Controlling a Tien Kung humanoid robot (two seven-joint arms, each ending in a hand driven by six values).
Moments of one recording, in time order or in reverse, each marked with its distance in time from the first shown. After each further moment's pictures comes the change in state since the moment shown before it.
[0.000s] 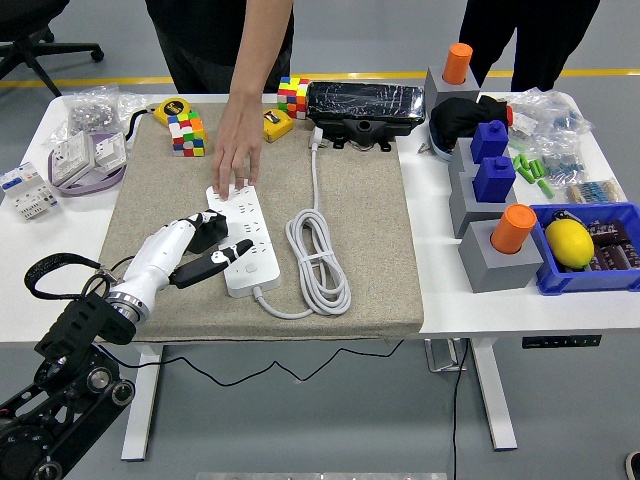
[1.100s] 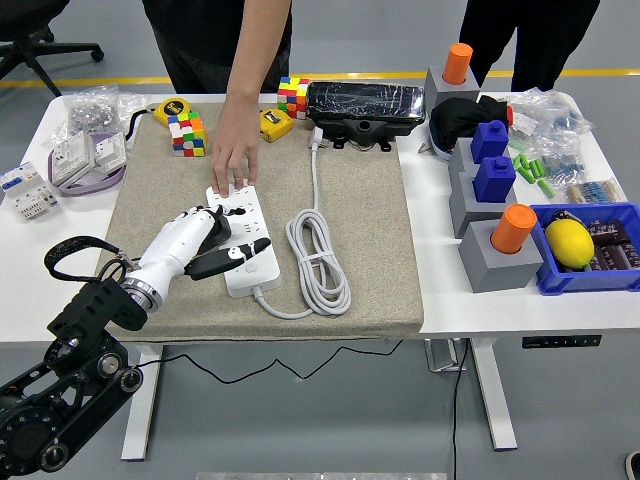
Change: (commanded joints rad) left arm -0.084 0.021 0.064 0.038 0.010 -0.014 -0.029; right arm 0.001 -0.002 0.000 0.000 0.005 0.001 0.003
